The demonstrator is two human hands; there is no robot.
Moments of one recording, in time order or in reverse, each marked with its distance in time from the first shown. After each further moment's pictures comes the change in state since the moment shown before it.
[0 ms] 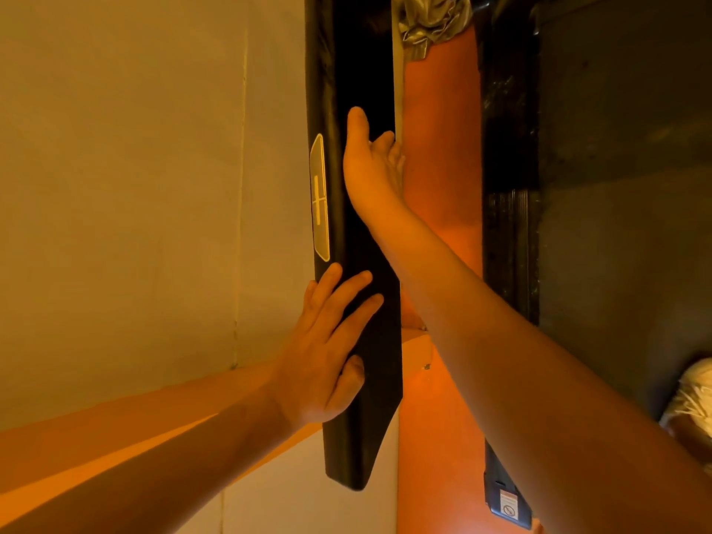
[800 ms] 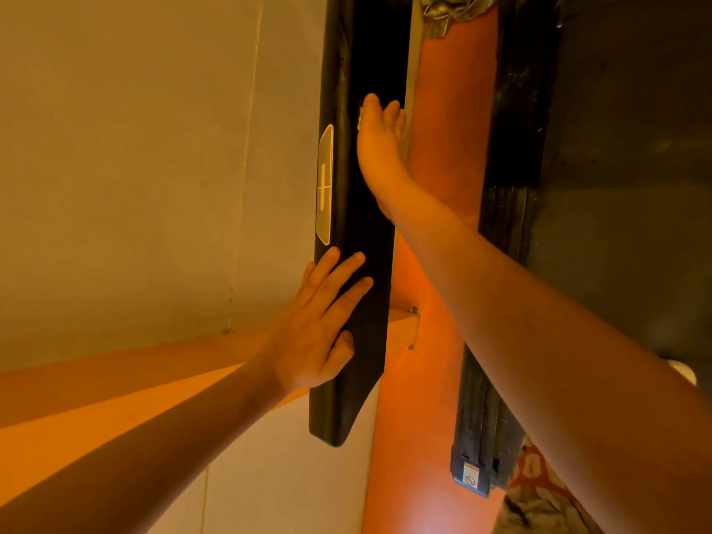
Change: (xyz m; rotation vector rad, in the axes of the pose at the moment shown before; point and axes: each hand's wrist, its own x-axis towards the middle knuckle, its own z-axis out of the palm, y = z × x) left_hand -0.001 0.006 -0.004 0.099 -0.096 -0.063; right_hand 0.005 -0.015 -0.011 0.052 -0.057 -0.028
